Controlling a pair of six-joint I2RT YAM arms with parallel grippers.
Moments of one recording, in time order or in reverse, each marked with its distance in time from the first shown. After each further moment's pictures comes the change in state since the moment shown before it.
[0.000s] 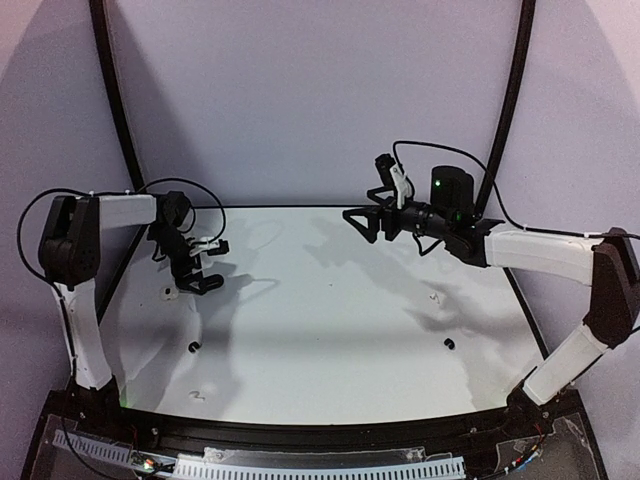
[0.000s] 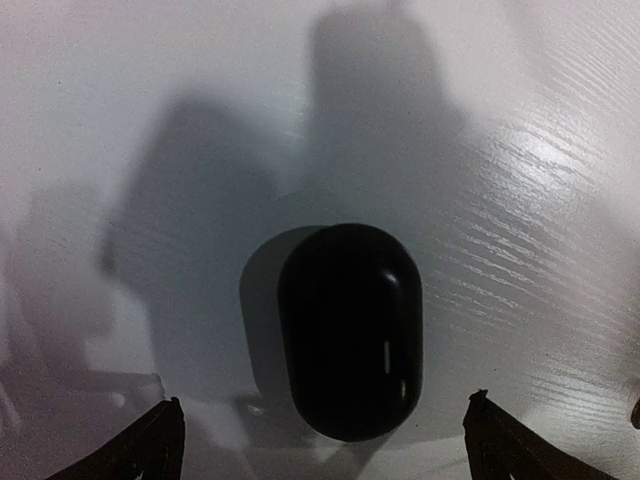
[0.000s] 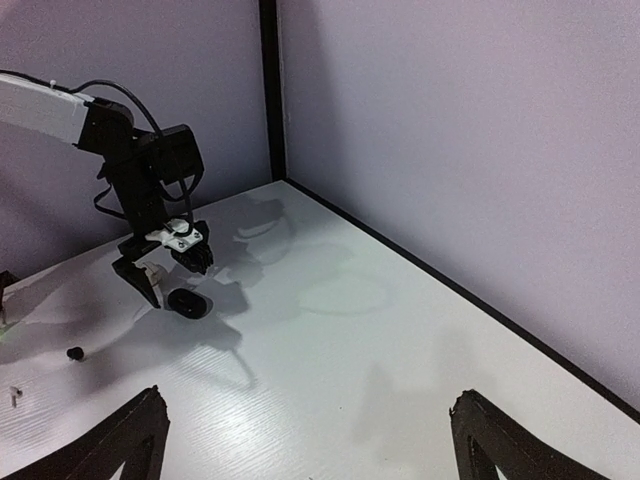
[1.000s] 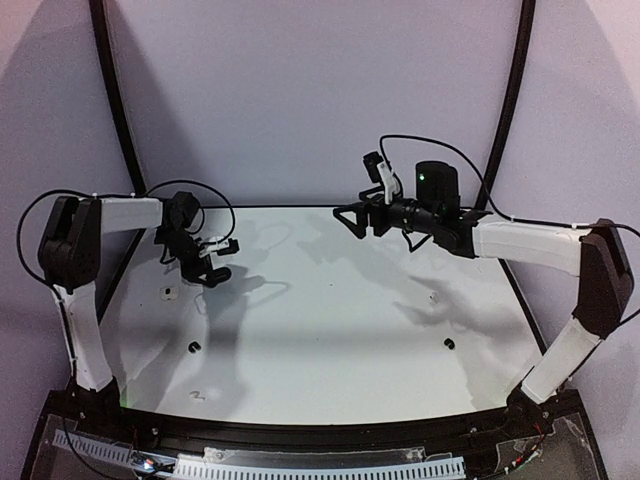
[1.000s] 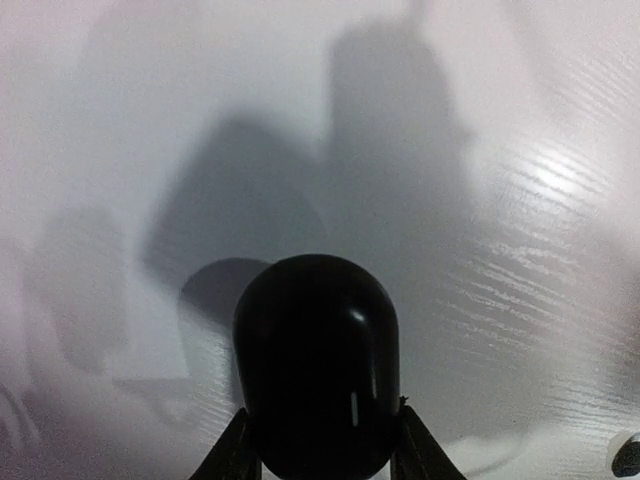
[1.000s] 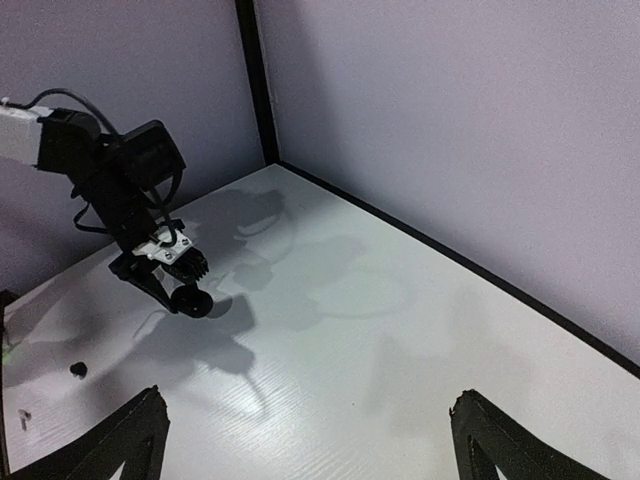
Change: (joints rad) left arm -0.057 -0.020 -0.056 0.098 0.029 -0.052; right arm 0.029 0.077 0.097 -0.080 0.053 0.048
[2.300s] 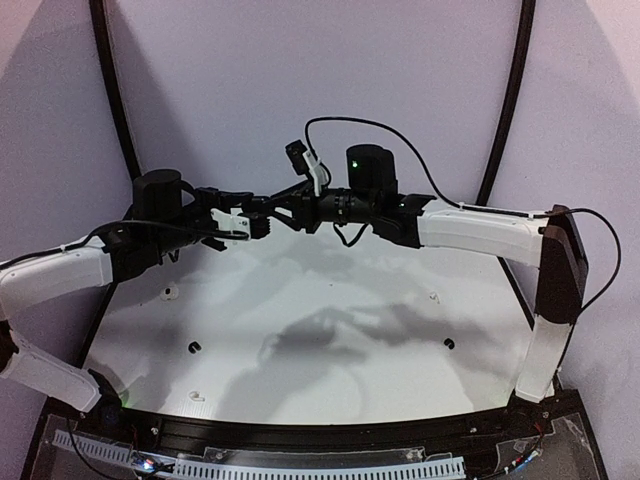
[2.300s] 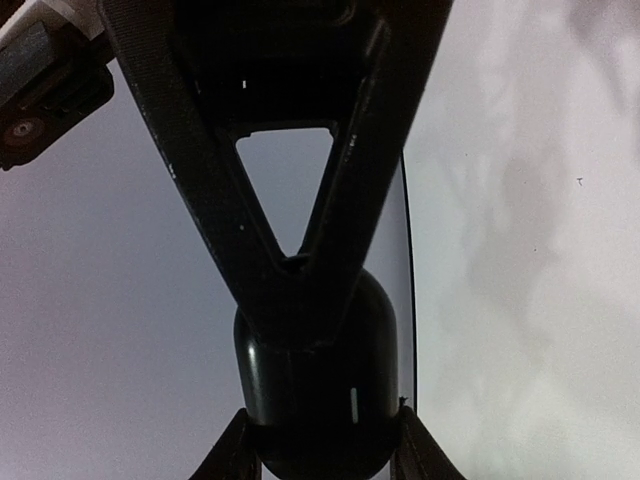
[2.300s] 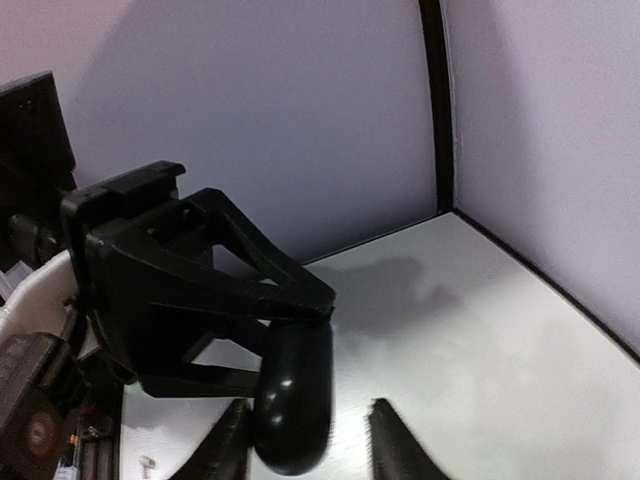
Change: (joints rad) left arm -0.452 -0.731 -0.474 0.897 -0.237 0.400; right arm 0.251 0.259 0.402 -0.057 -0.113 0.131
